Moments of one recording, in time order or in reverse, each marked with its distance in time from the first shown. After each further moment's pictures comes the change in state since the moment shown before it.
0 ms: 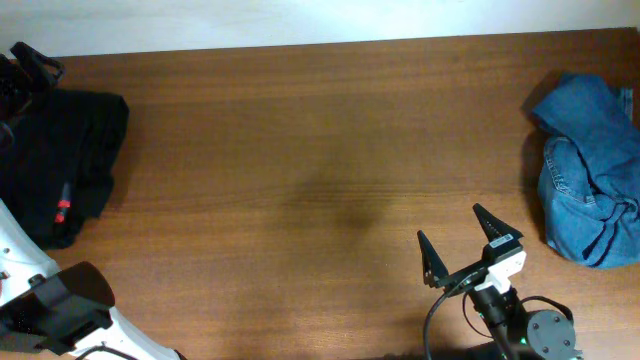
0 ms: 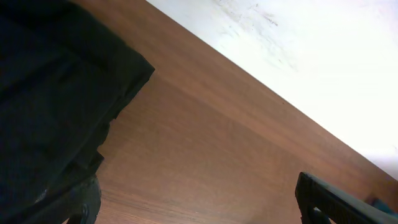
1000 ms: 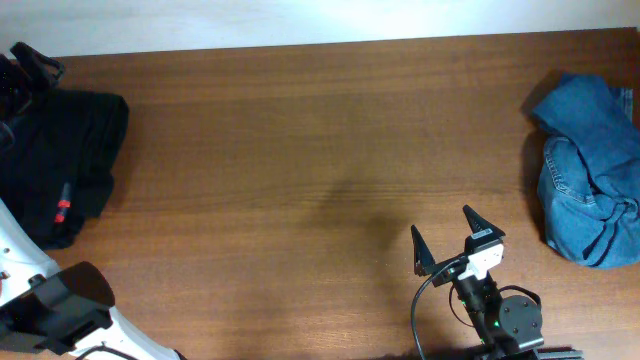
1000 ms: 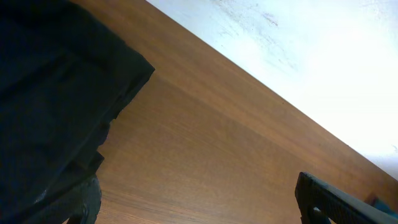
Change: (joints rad) left arm 0.000 0.000 0.000 0.000 0.000 0.000; right arm -0.009 0.000 -0.238 0.187 0.064 -0.006
